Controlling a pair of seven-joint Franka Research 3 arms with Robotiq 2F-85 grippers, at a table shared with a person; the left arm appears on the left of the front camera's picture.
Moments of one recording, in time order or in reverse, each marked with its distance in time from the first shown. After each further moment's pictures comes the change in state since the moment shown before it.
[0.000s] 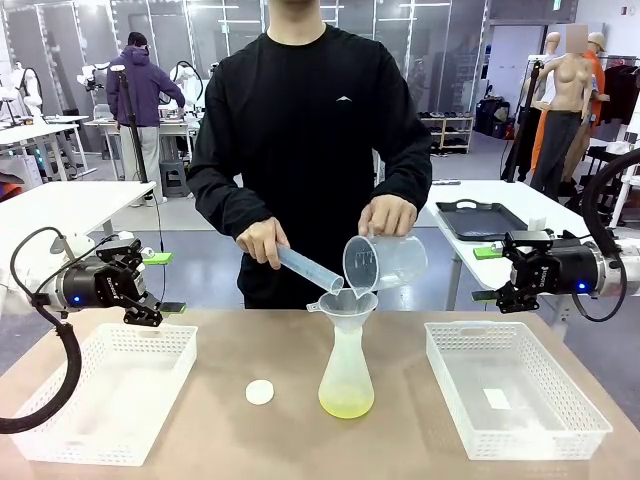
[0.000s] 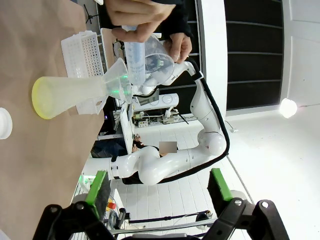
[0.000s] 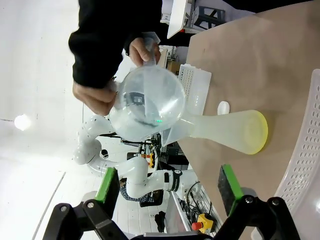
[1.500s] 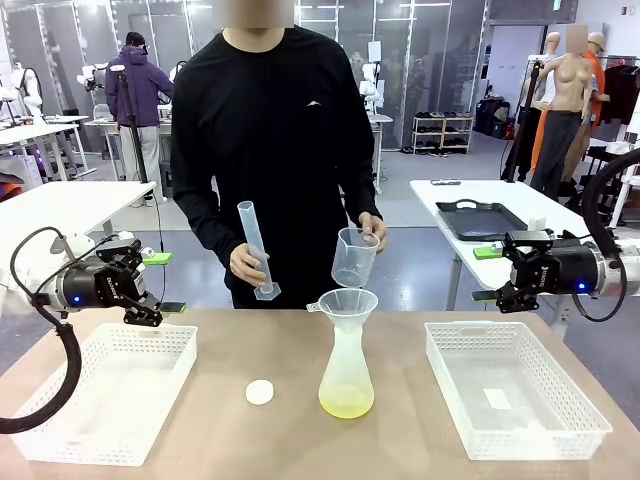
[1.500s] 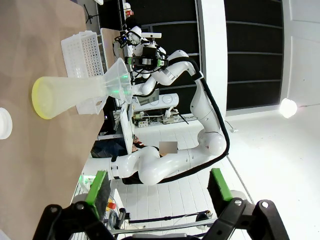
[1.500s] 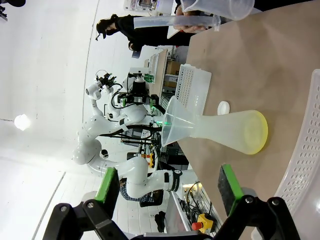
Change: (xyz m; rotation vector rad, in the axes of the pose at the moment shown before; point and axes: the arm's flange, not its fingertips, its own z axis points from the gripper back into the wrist) left arm 0.000 0.000 0.000 0.000 0.000 0.000; right arm 0.000 0.000 0.000 0.000 0.000 0.000
